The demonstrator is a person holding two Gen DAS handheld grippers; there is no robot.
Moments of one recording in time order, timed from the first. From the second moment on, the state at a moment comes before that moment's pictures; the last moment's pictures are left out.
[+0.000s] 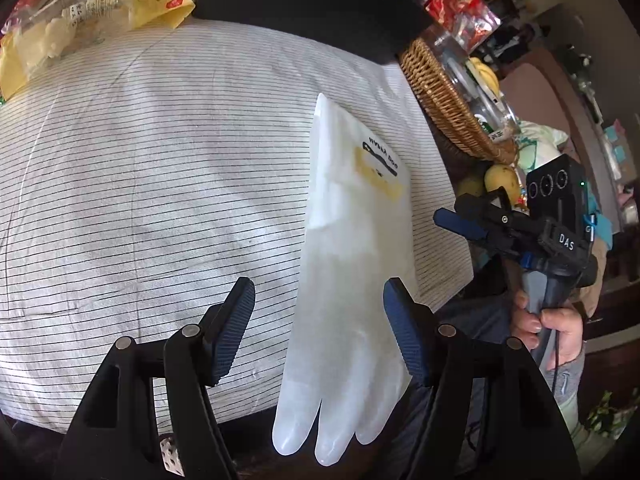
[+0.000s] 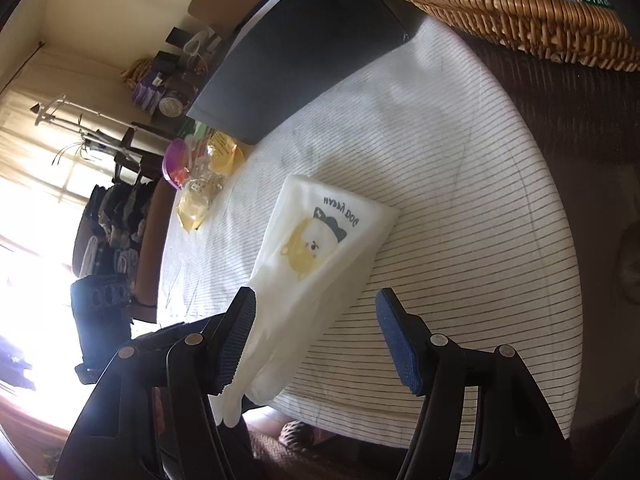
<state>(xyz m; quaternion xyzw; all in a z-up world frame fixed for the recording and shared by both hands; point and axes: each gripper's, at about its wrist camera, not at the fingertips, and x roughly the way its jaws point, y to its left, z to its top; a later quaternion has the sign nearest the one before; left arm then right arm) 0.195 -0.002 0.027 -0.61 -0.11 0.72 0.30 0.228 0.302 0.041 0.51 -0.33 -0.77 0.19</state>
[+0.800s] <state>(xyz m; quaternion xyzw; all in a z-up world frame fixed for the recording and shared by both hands) 0.205 0.015 0.006 -0.60 -0.16 0.71 0.32 0.244 0.251 0.005 0.51 -0.40 -0.73 0.22</state>
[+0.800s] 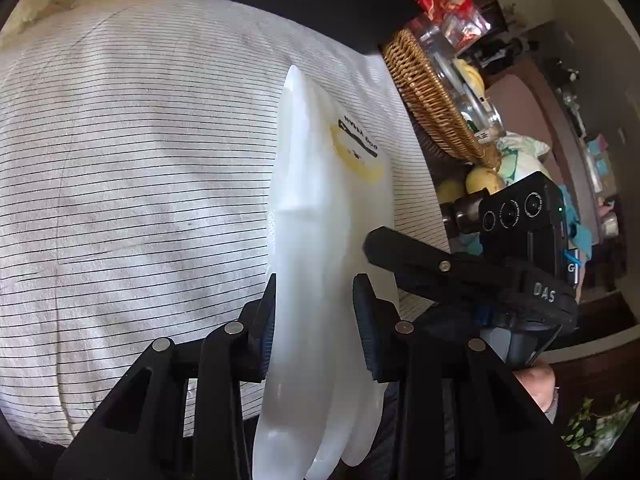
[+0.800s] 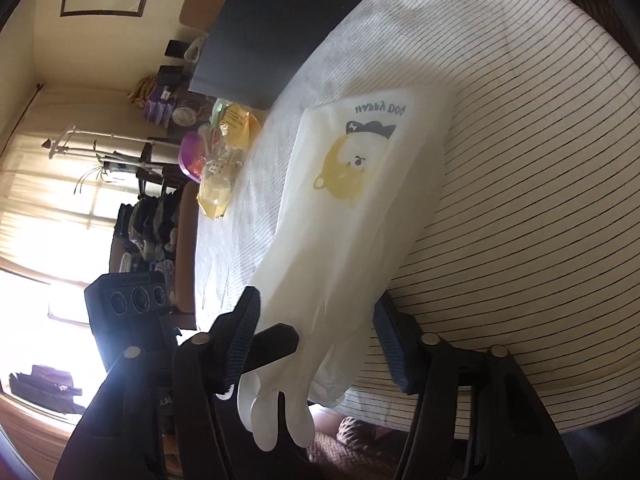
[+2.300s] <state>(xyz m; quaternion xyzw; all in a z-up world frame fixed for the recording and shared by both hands) 0.004 0.034 0.269 -0.41 -0.14 0.81 0.39 0.036 0.223 0.283 0.34 -0.16 -0.88 0.30</state>
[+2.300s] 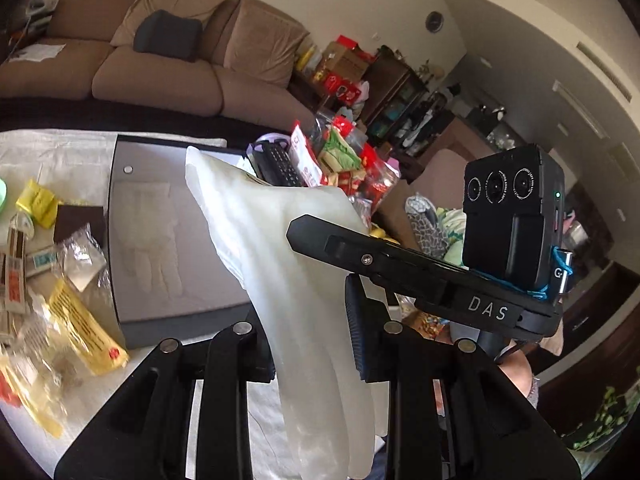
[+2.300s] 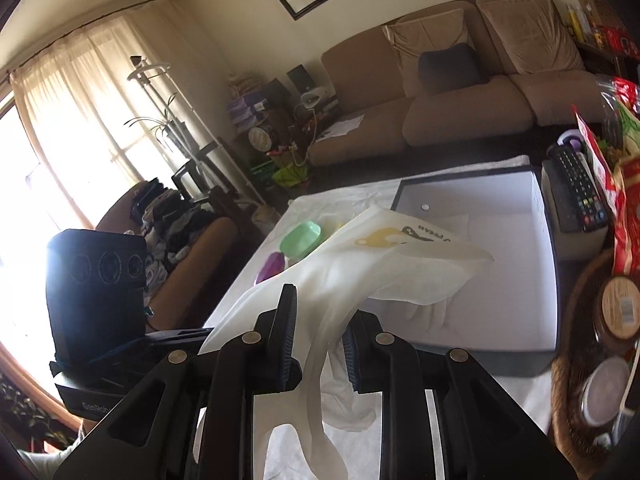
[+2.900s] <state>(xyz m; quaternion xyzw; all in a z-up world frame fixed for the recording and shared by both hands) -0.166 0.039 0.125 -0.50 -0.13 0.79 0.33 -0.163 0.212 0.139 0.44 -0.21 -0.82 0.28</state>
